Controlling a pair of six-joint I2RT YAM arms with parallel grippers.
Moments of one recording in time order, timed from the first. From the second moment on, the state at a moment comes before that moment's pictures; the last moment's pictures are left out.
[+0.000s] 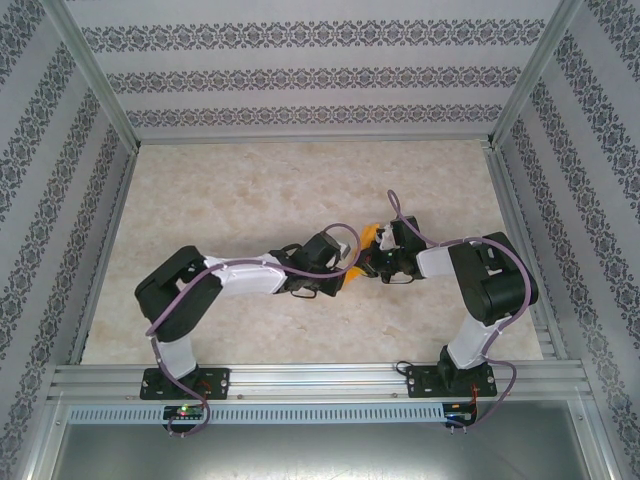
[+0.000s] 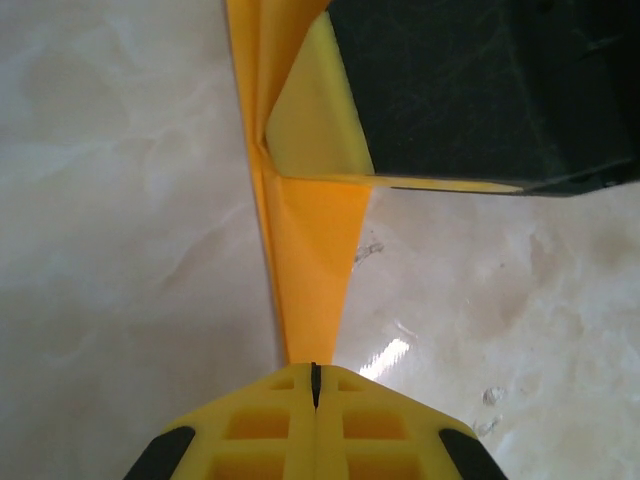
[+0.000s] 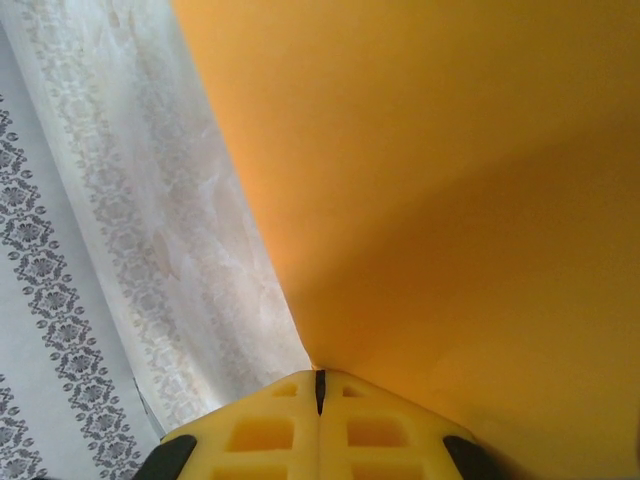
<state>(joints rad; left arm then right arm) -0.85 1.82 1.01 -0.11 0.14 -0.45 0.28 1.74 0.63 0.17 -0.72 0.89</state>
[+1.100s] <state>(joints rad) -0.80 1.93 1.02 0.04 0.30 -0.47 0.28 1.68 0.65 0.14 -0.70 1.01</state>
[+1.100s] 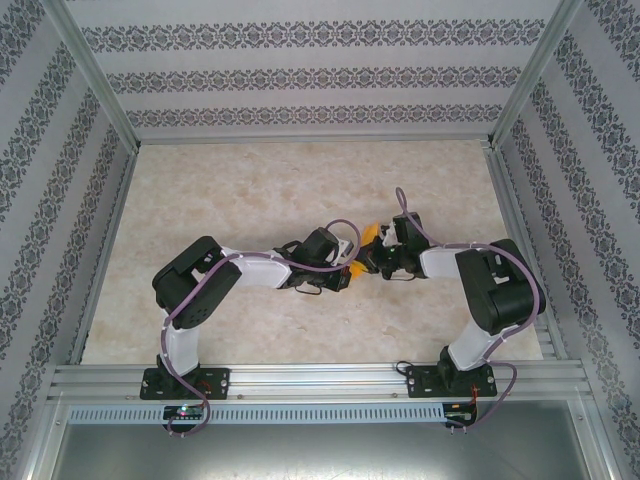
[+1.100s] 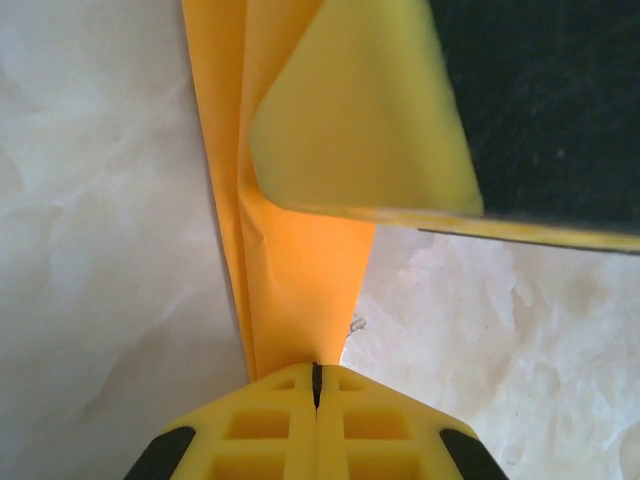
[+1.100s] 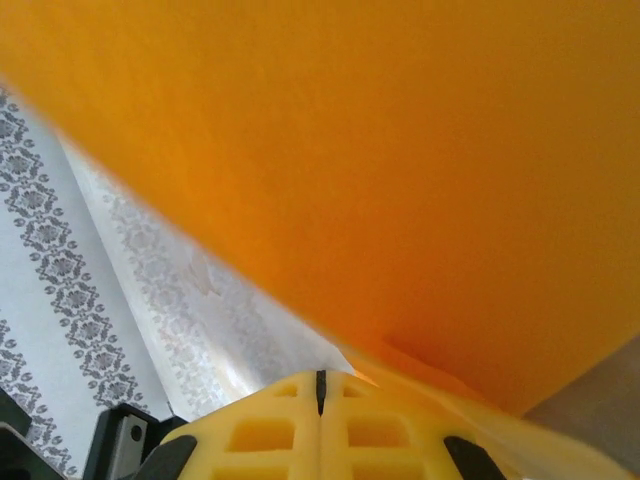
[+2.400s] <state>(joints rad) -0.79 1.93 0.98 0.10 0.26 -0.37 0.21 1.89 0.94 -0.17 -0.72 0.80</state>
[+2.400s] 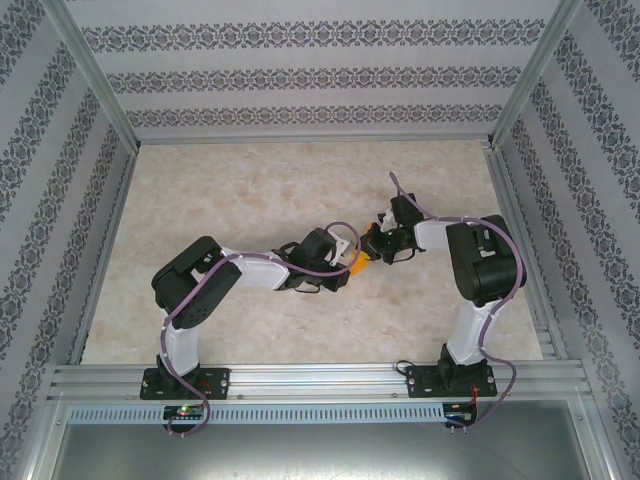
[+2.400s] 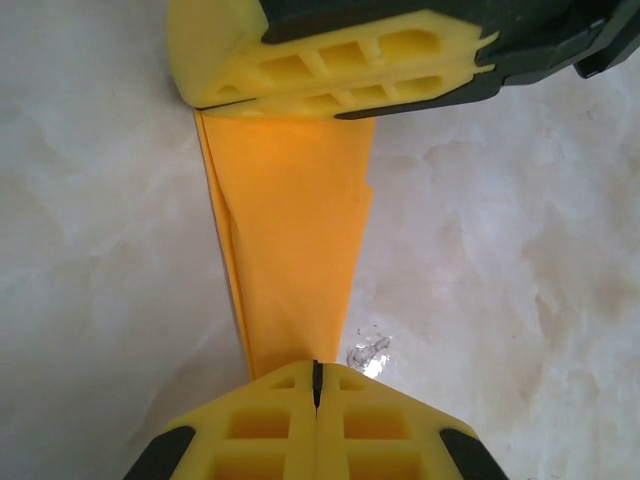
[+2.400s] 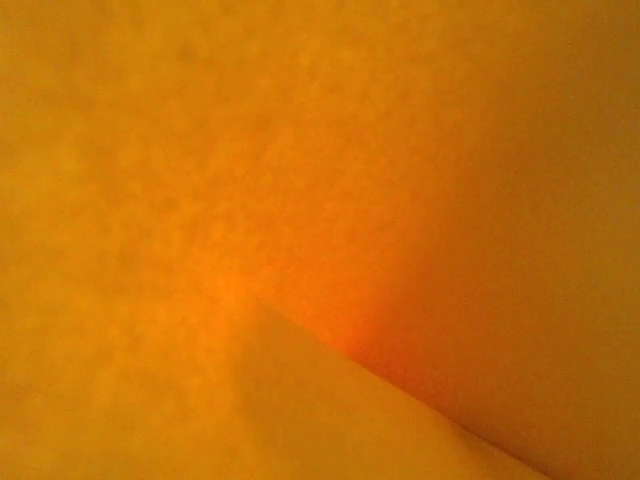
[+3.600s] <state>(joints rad) -0.78 1.93 0.98 0.10 0.26 -0.35 0.04 2.06 1.23 -0.26 -0.64 0.72</state>
